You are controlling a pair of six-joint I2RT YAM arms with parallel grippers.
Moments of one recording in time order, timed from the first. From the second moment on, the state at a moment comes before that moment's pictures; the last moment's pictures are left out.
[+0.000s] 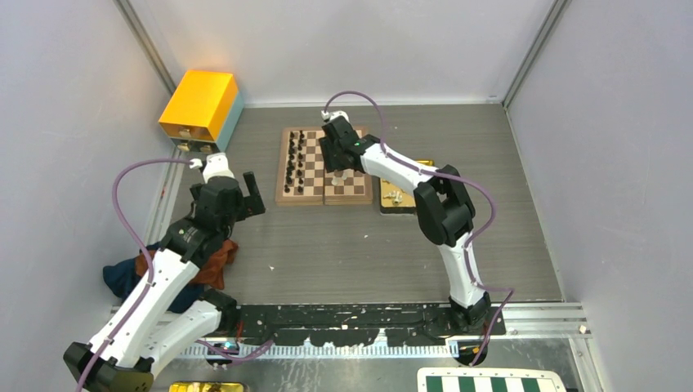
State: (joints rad) left arm -0.44 0.81 0.84 -0.64 -0.48 -0.45; right arm 0.68 2.14 1.76 -0.44 0.24 0.26
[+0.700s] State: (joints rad) left arm -0.44 0.80 0.83 -0.64 -0.47 -0.44; right arm 0.66 2.24 1.85 -0.45 0.22 0.26
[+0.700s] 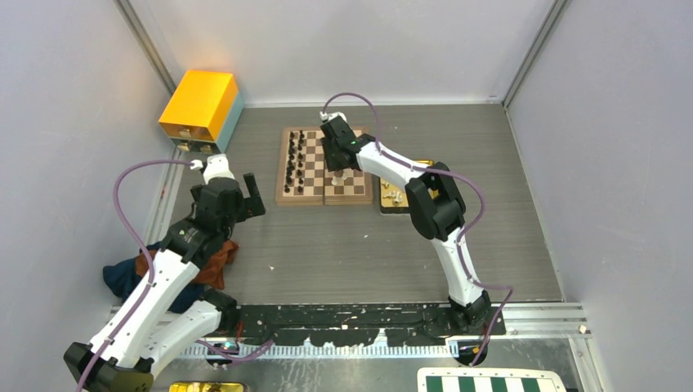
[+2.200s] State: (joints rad) left arm -0.44 0.81 0.80 -0.62 -0.47 -0.42; right arm 0.64 2.28 1.92 -0.51 0.16 0.26
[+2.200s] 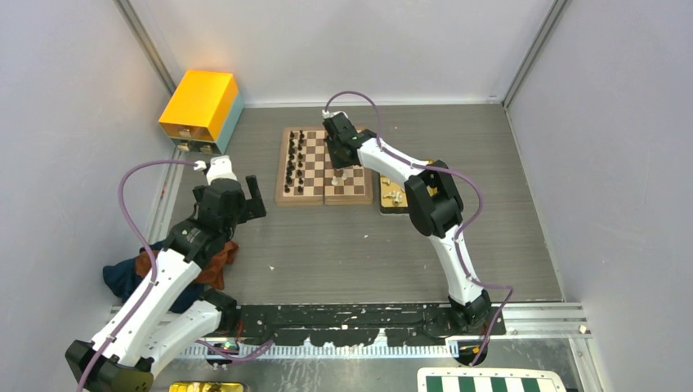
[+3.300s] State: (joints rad) left arm -0.44 0.86 0.81 -0.61 -0.48 -0.42; right arm 0.49 2.55 2.37 -0.63 0.19 0.24
